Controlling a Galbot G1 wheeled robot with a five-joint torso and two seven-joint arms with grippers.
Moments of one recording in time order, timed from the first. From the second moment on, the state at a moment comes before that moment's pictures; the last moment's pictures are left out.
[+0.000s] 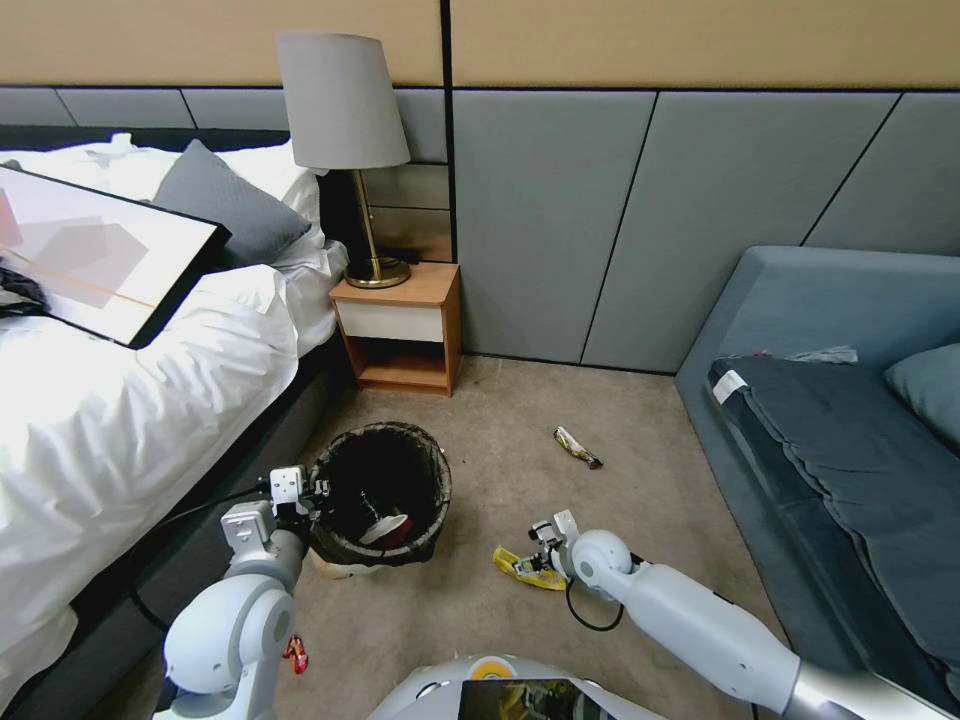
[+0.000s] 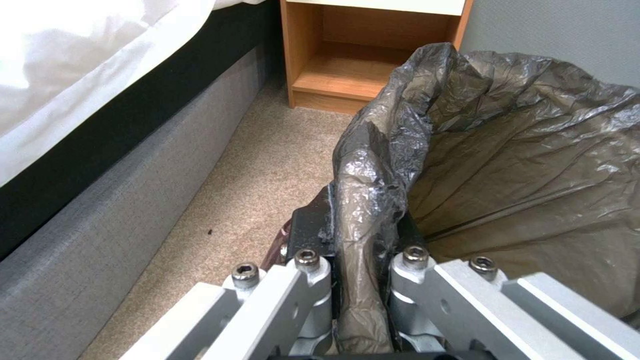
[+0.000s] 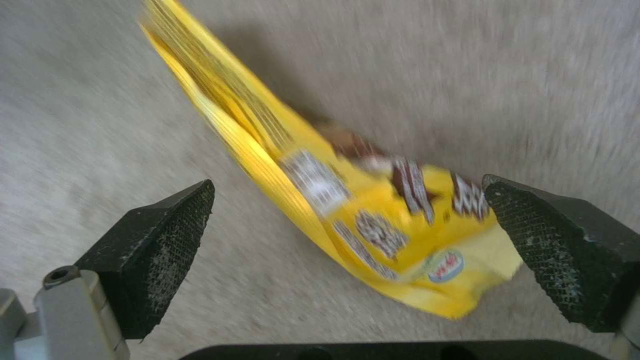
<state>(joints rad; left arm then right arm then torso) 1.58 -1.44 -0.73 -2.42 -0.31 0.74 -0.15 -0.89 0.89 -0.39 1.57 1.03 -0.74 0.32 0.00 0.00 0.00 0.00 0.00</state>
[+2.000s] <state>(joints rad) 1.57 -1.42 -0.74 -2.39 -0.30 0.74 -0.13 -0.97 0.74 0.02 1.99 1.38 -0.74 0.44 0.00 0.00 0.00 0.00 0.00</state>
